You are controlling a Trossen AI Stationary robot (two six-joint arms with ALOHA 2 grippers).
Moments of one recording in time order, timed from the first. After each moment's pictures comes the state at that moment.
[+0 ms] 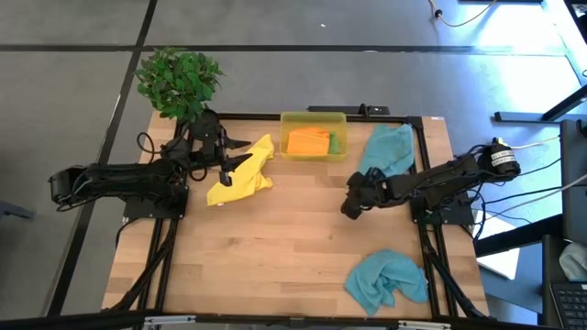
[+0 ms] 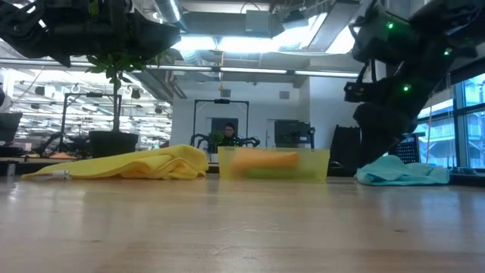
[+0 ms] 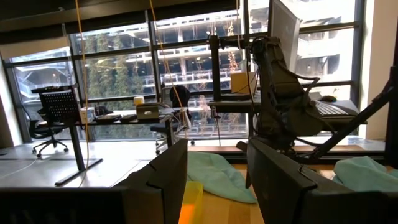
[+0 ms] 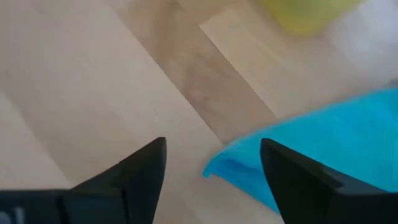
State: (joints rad) left arm 0.41 0.82 0.24 0.79 0.19 0.04; right arm 0.12 1.38 0.60 -0.42 0.50 0.71
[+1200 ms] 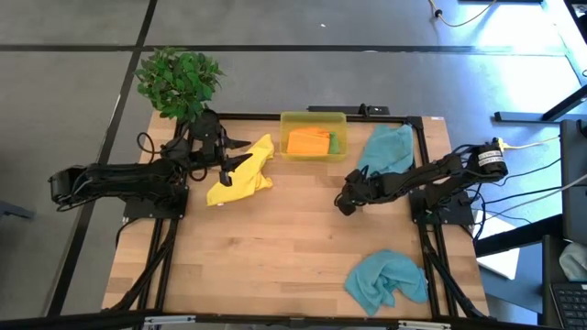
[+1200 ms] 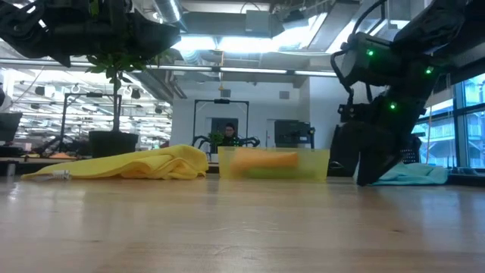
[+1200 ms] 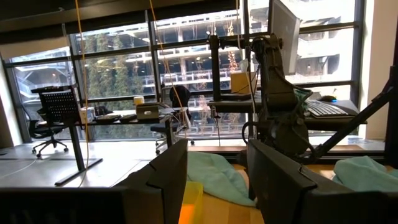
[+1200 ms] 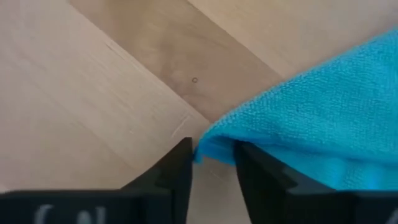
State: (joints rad) left arm 0.41 0.82 0.24 0.79 0.19 0.04; right arm 0.03 1.51 0.60 -0.37 0.40 0.86
